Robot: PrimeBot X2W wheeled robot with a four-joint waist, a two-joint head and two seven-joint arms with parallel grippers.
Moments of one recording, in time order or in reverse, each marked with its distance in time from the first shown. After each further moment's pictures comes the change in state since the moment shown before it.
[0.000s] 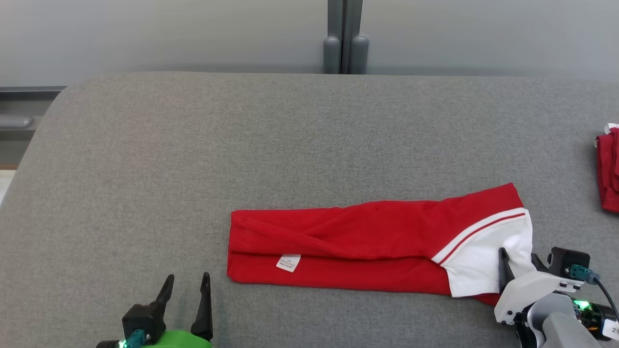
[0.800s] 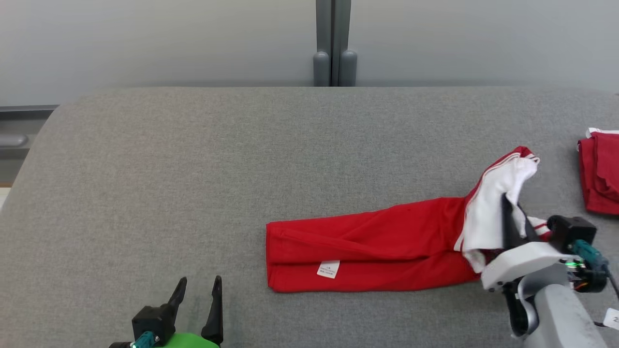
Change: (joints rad) left arm -0.001 -0.002 -0.051 0.011 -0.047 -0.001 0.000; right arm 0.101 0.007 0.098 -0.483 0.078 0.000 -0.007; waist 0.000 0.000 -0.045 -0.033
